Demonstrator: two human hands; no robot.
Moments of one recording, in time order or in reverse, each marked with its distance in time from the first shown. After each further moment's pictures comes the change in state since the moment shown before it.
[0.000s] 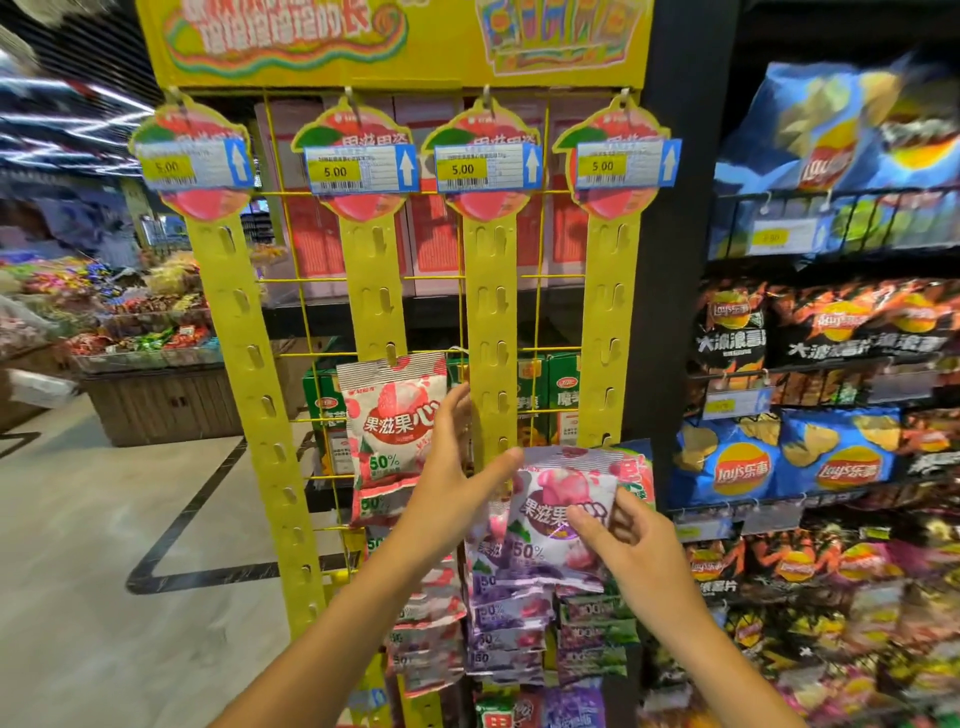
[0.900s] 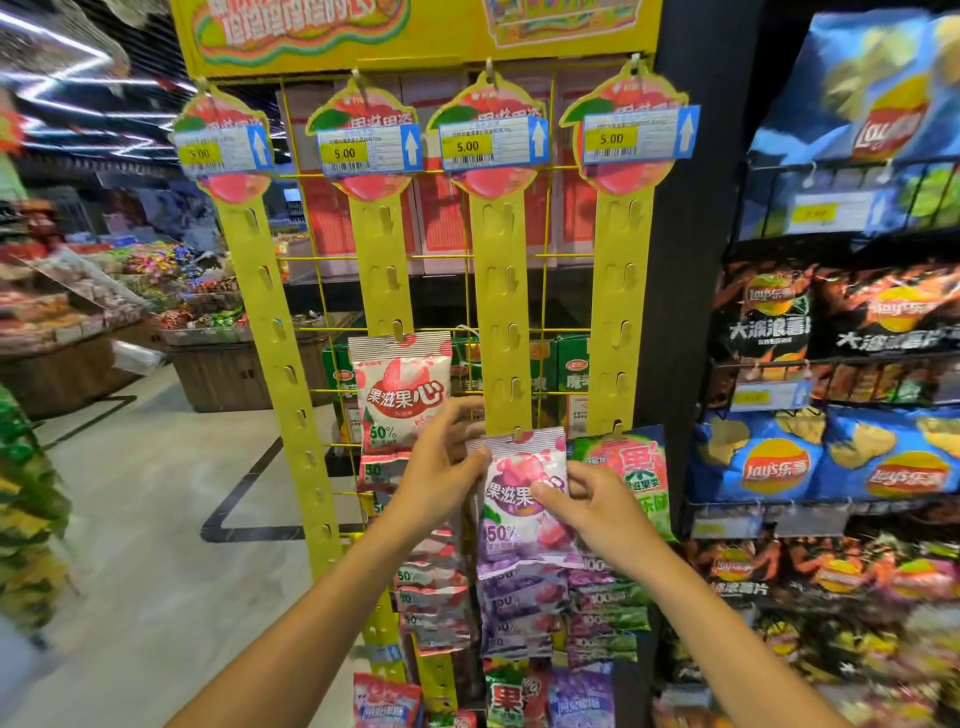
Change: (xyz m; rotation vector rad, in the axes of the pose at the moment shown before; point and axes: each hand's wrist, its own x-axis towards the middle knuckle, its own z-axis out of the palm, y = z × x) left_hand -0.003 -0.022 0.001 0.149 0.077 -0.059; right_hand 0.043 0.012 0.004 -0.150 -0.301 0.040
